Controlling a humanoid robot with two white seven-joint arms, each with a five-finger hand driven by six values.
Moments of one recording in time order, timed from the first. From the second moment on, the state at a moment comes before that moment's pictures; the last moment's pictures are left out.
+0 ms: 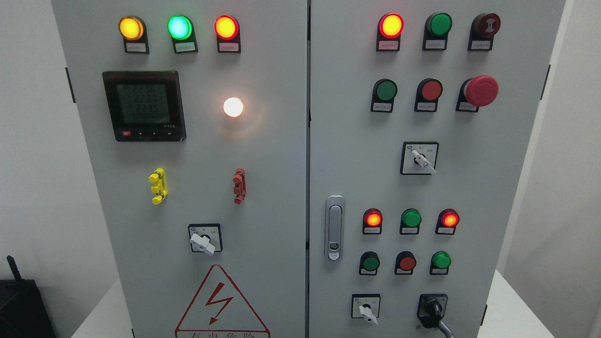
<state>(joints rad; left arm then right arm) -0.05 -0.08 0.07 0.10 -0.08 -0.10 -0.12 0.06 -0.05 0.04 -1.76 -0.20 -0.09 0.04</state>
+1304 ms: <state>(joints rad) -0.05 -0.08 0.07 0.10 -0.08 -0.10 -0.12 0.06 -0.05 0.06 -1.79 -0.20 -0.10 0.03</state>
